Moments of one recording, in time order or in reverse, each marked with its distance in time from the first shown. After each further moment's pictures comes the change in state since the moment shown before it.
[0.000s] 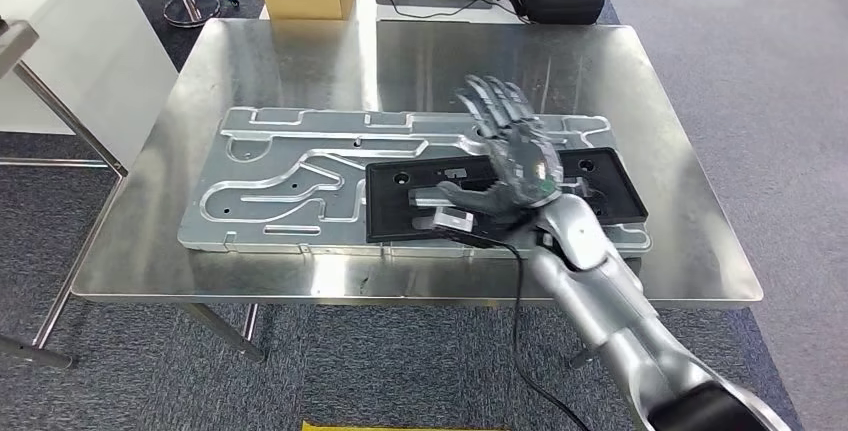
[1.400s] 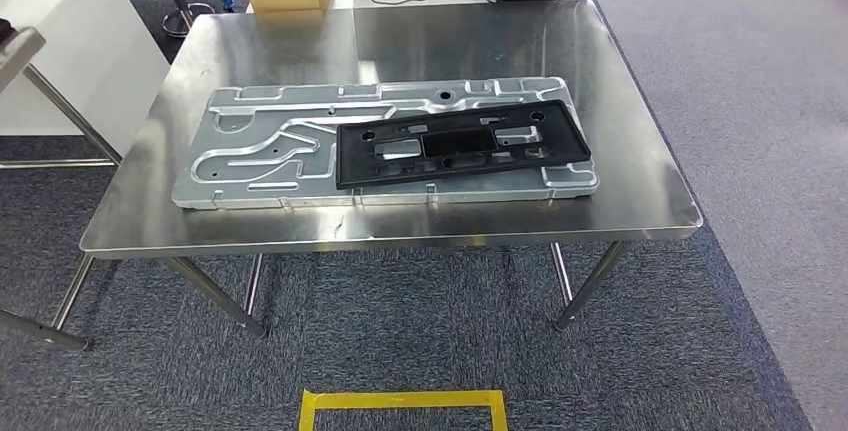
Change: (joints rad) left arm 0.021 -0.095 0.064 0.000 -0.031 0.003 0.033; right arm 0.617 0.133 -1.539 0.741 0.171 0.776 0.400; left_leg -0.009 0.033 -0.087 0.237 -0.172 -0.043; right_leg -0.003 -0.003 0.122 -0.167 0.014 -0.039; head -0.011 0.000
